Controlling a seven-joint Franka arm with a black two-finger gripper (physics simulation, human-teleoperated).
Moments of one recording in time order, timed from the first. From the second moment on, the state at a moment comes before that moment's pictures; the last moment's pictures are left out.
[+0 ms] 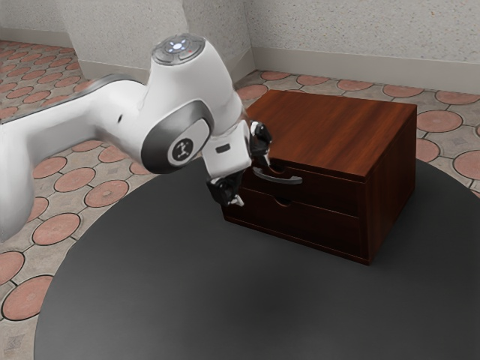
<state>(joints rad) -0.04 0.09 -0.03 -1.69 0.19 2.14 1.45</state>
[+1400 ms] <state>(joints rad) -0.07 0.05 -0.04 -1.84 0.19 2.25 1.46</state>
